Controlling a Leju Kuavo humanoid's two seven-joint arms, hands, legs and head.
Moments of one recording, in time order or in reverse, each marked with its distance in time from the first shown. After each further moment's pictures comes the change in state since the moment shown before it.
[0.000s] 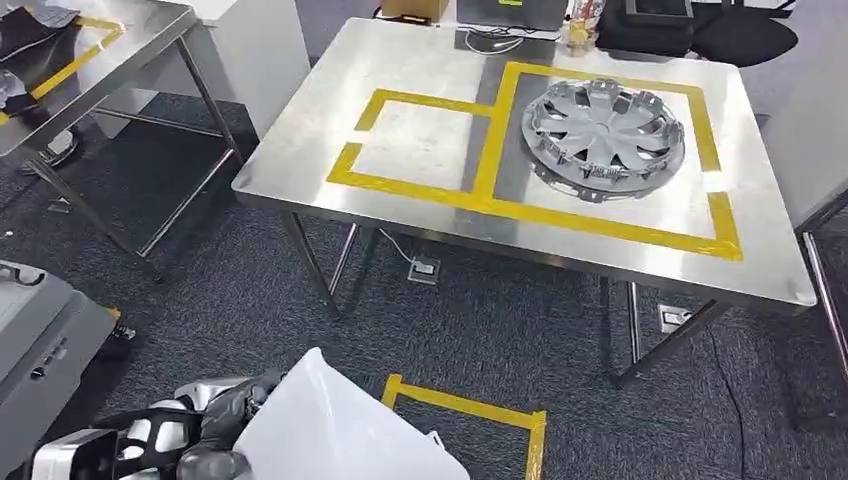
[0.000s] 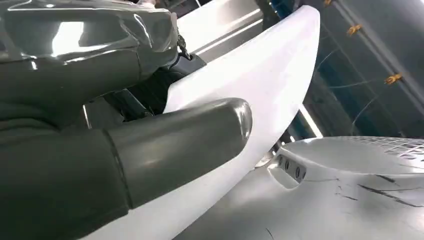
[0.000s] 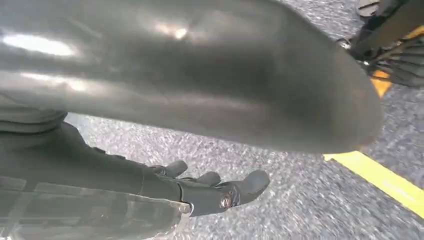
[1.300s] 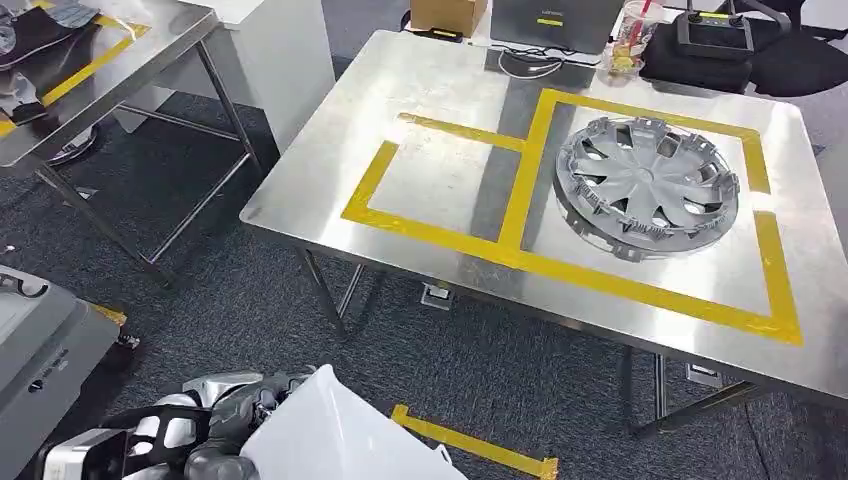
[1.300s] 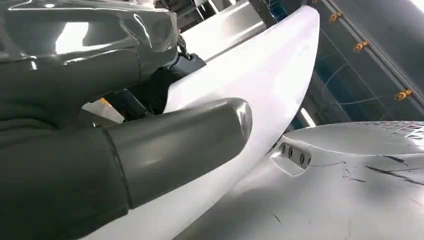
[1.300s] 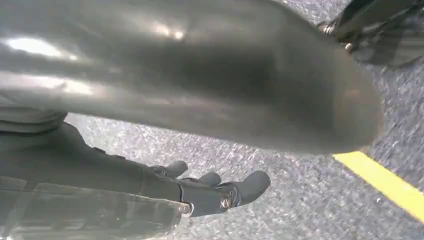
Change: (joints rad) left arm -0.019 0.000 -0.032 0.019 -0.042 -0.007 -0.040; right arm 0.003 -0.014 0.066 0.004 -0.071 -0.013 0.006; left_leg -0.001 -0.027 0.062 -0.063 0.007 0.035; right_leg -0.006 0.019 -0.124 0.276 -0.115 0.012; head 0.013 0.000
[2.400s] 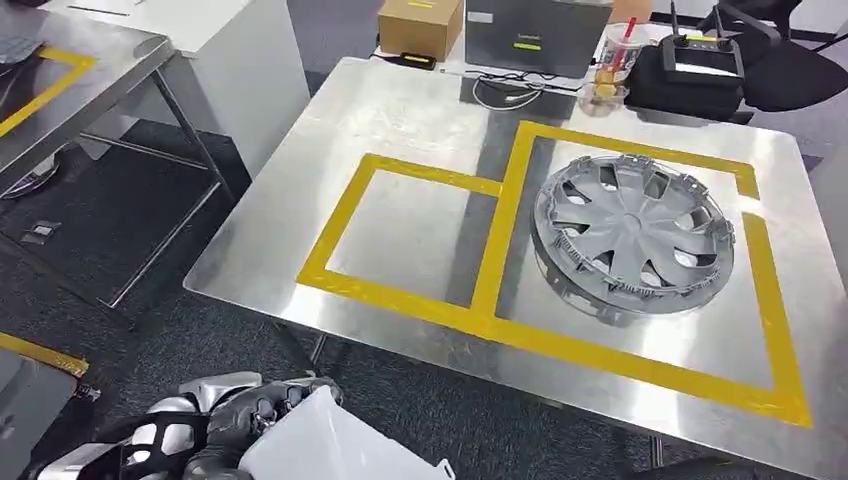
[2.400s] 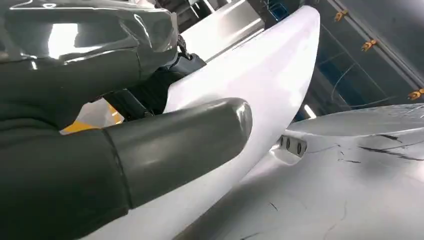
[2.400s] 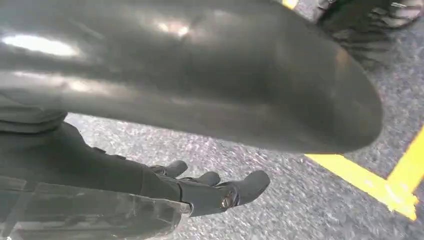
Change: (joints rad) left arm -0.008 0.013 -0.013 -0.027 -0.048 0.031 -0.022; right arm 0.006 -0.014 0.003 0.003 -0.113 0.028 -0.077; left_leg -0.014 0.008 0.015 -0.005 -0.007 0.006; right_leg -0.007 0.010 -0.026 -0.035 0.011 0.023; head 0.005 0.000
